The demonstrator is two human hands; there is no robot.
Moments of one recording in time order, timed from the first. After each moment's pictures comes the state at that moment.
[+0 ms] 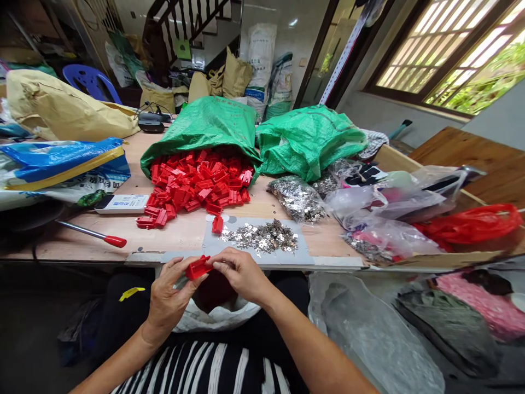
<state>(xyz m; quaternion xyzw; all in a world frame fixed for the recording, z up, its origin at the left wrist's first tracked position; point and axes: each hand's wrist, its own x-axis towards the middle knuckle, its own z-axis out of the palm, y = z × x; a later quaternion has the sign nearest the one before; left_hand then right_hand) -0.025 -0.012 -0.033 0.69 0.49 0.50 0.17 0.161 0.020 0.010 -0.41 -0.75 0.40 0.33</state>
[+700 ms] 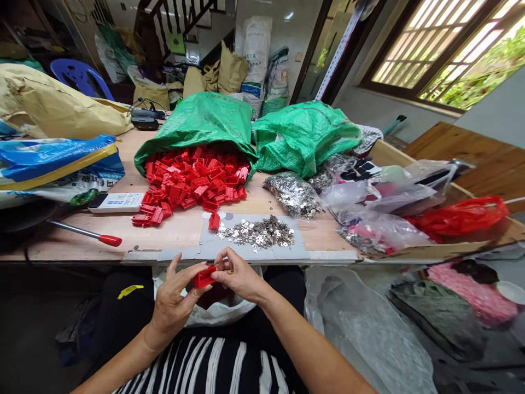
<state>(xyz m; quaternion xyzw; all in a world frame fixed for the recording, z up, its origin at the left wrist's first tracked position) -0.019 -0.023 -0.042 0.76 0.44 0.45 0.18 0.162 0.011 -0.022 -0.40 -0.50 0.70 0.33</state>
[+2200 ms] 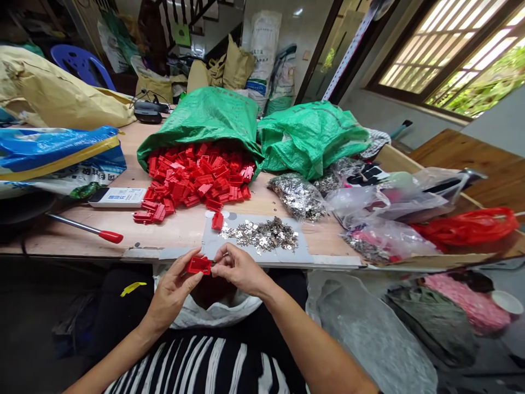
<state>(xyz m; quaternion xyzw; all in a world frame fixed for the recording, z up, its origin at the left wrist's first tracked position) -0.027 -0.013 -0.042 0.56 0.46 0.50 0.47 0.158 0.028 -0.005 -0.44 -0.55 0.65 0.28</state>
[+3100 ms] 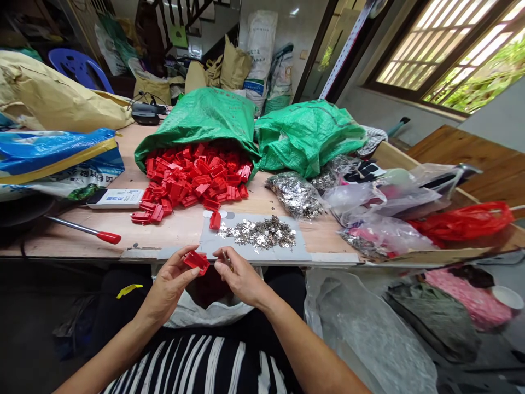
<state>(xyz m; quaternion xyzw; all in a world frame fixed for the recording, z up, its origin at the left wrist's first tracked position) -0.022 -0.006 -0.035 0.36 0.41 0.52 0.66 0.165 0.008 -0.009 -0.46 -0.63 0.55 0.30</state>
